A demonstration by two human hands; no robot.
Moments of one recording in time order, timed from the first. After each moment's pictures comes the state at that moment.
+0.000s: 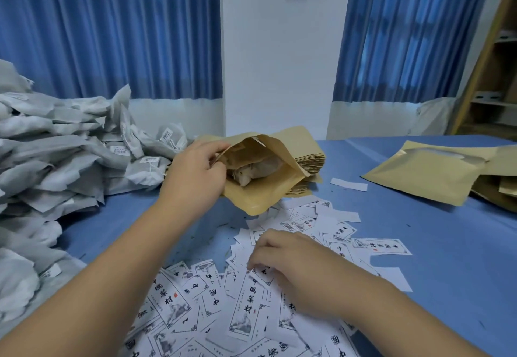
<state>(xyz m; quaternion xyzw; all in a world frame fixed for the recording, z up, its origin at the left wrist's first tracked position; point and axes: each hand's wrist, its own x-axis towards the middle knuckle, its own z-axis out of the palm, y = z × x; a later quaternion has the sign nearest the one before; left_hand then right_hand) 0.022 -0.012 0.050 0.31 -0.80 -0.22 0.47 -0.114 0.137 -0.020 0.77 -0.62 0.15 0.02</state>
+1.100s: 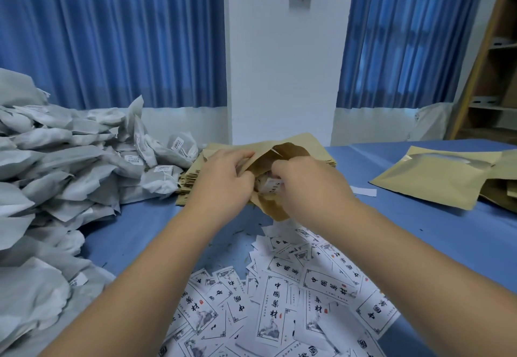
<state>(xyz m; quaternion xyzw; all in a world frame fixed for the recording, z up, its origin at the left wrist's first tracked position) 0.017 -0.018 0.051 0.30 -0.82 -0.23 0.43 -0.086 0.094 0.080 0.60 -0.77 0.13 0.20</state>
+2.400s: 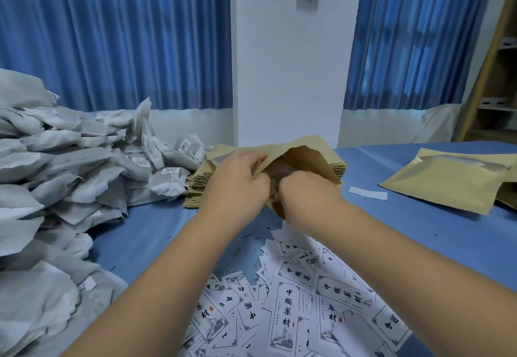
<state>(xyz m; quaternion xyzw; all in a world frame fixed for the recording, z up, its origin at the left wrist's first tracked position) 0.014 -0.015 0.054 0.29 -0.83 -0.20 0.43 -0.093 0.059 0.059 0.59 -0.78 0.06 0.17</state>
